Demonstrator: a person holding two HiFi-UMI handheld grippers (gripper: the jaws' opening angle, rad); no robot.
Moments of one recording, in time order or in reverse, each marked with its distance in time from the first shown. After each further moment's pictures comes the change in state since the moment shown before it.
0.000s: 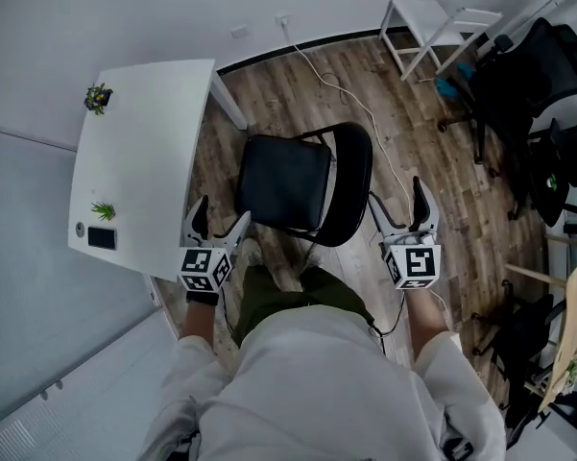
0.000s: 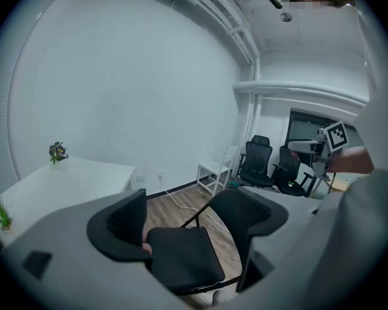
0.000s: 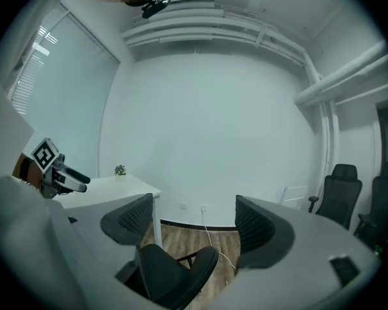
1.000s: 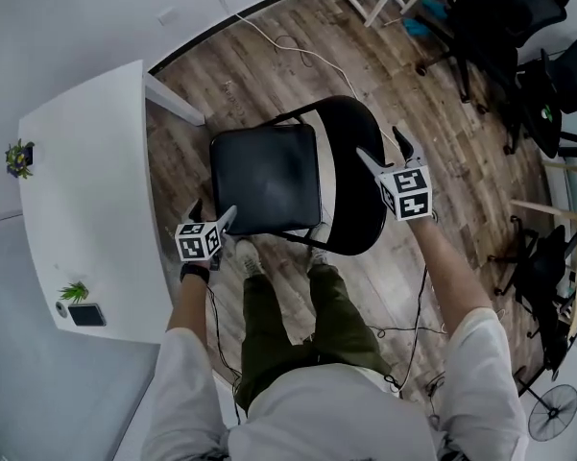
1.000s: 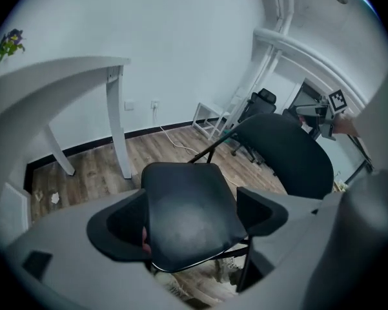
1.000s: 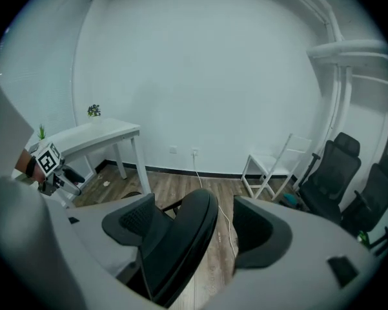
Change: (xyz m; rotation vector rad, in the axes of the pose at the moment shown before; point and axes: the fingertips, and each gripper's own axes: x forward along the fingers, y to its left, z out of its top) left arm 0.216 0.133 -0.284 -0.108 0.502 -0.166; right arm 0.170 -0.034 -0.238 0.008 0.490 -0.063
